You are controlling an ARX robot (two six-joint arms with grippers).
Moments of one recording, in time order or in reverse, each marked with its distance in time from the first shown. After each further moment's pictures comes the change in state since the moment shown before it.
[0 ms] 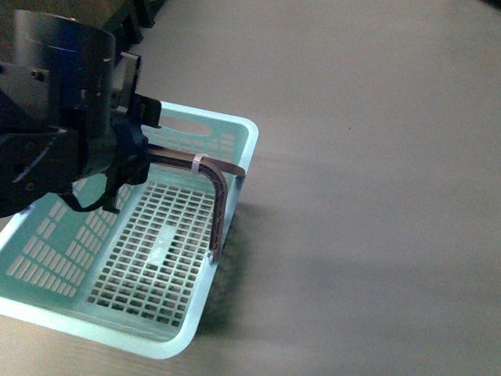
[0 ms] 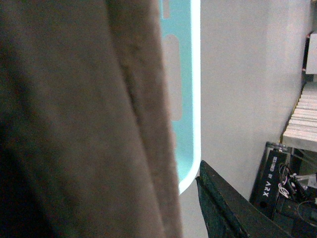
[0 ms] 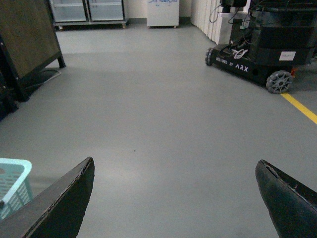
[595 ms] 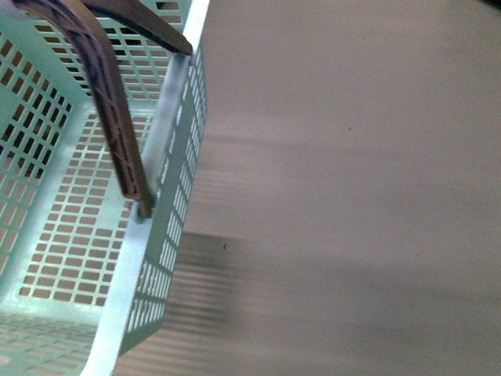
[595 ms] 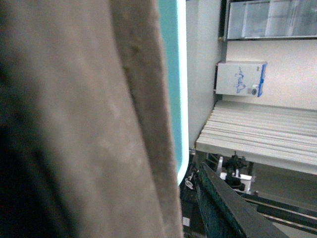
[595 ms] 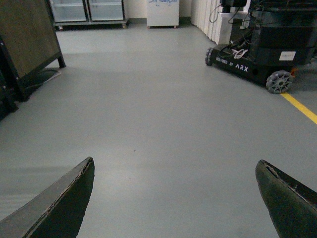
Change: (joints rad) left arm 0.058 -0.952 -0.364 -0.315 0.019 -0.089; right arm 0.000 0.000 0.000 0.000 0.000 0.000
